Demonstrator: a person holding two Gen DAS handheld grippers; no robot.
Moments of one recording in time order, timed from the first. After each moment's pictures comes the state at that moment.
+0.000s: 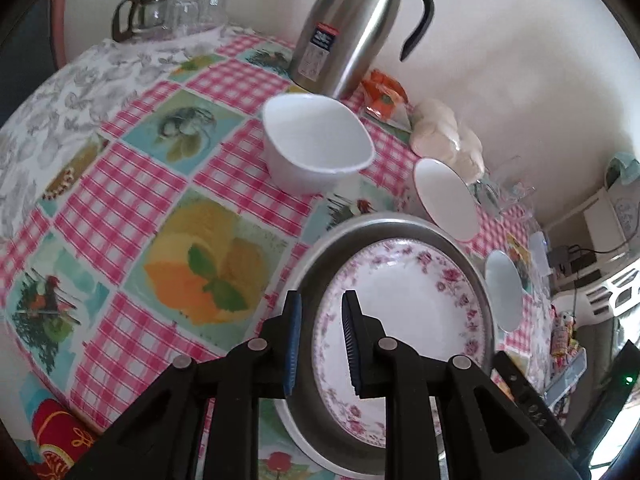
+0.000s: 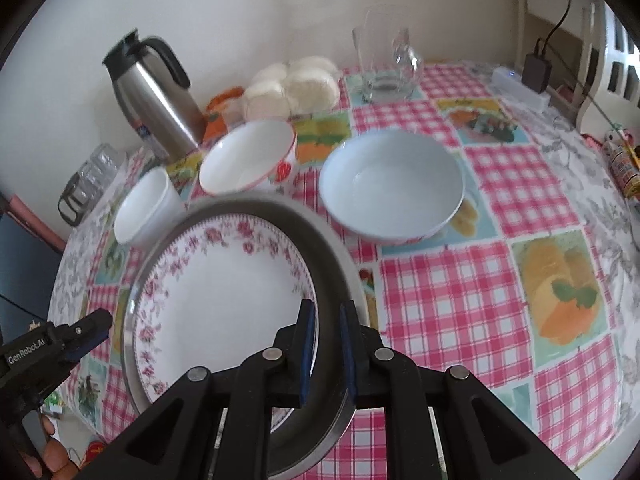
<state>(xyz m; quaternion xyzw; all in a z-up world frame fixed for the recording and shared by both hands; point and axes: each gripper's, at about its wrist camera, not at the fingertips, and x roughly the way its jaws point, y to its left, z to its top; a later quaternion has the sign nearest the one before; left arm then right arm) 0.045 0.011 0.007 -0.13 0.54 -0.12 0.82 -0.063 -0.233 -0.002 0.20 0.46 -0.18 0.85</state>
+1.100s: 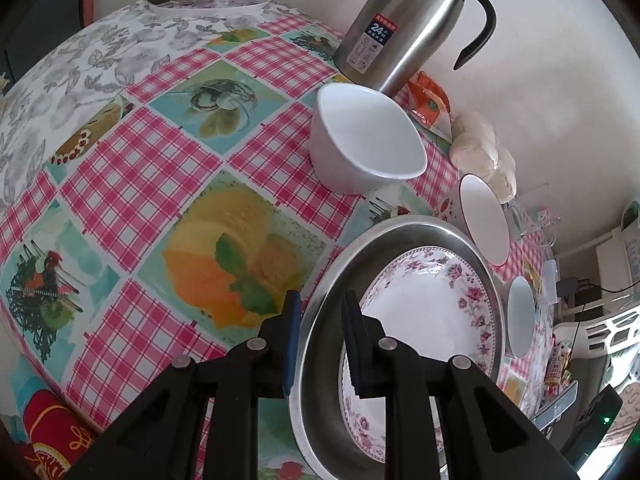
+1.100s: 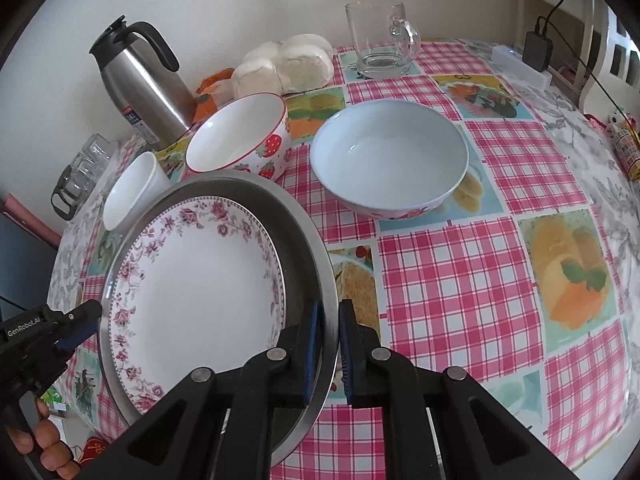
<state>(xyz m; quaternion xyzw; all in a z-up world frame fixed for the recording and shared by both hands) 0.060 0.033 -0.018 -0.18 0.57 -0.08 0.80 -0.060 -0.233 -0.023 0.22 0.49 -0.17 0.83</state>
